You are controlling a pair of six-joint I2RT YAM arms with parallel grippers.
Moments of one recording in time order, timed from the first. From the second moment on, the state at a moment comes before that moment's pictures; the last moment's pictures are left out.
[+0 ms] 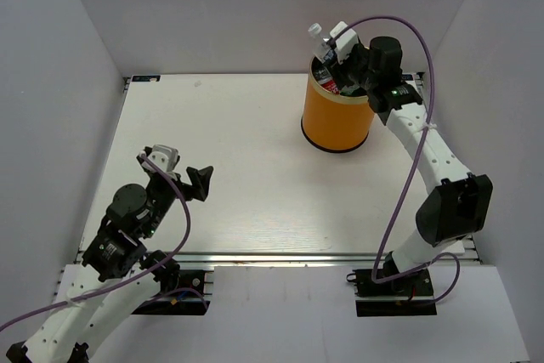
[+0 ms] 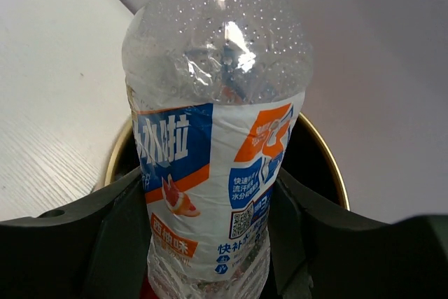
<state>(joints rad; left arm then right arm) -0.61 0.40 0.71 -0.37 -0.23 -0.08 0.32 1.60 1.57 -0.18 -0.25 -0.56</state>
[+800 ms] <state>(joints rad) -0.61 0.45 0.69 -0.33 -0.05 -0.04 0.26 0.83 1.08 -0.35 -0.39 -0.27</state>
